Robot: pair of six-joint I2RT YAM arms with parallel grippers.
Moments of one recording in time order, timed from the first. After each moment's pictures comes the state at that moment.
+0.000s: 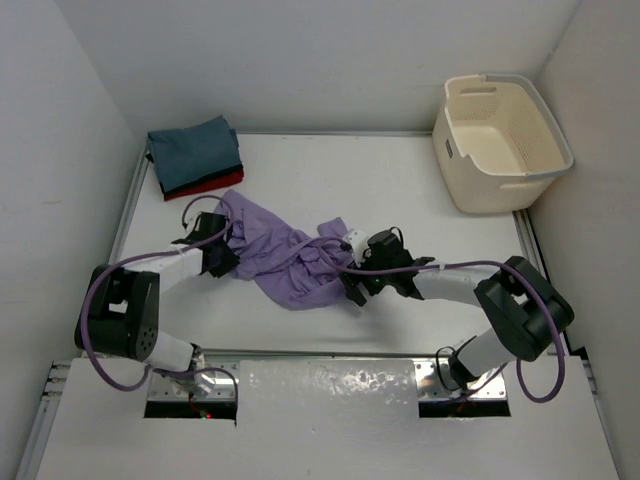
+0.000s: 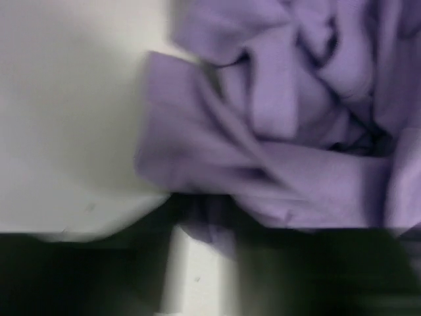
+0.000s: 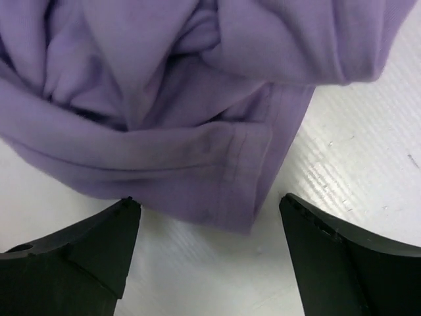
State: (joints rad) left arm -0.16 1.42 0.62 -0.29 -0.16 -0.80; right arm 0.63 1.51 0.55 0.07 -0.21 -0.12
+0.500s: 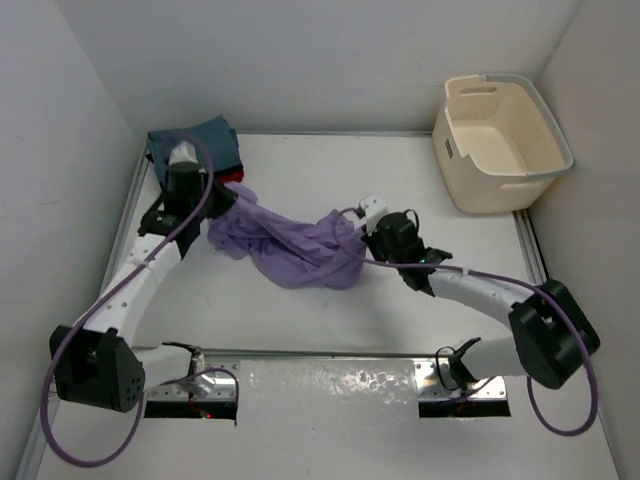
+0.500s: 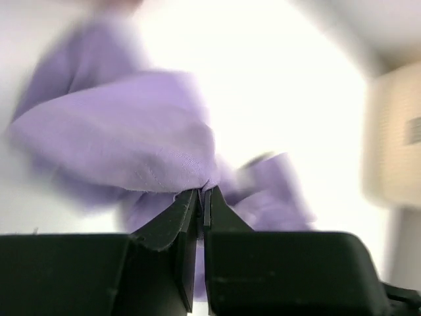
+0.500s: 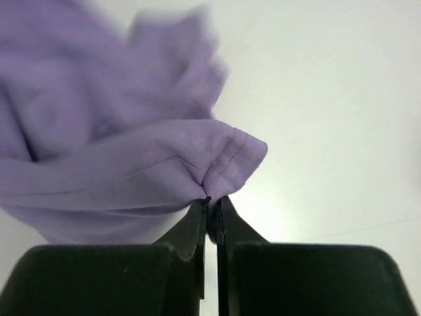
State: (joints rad) left arm -0.16 1.20 0.89 -0.34 -0.04 -0.72; right arm 0.63 1.38 0.57 0.15 0.13 -0.10
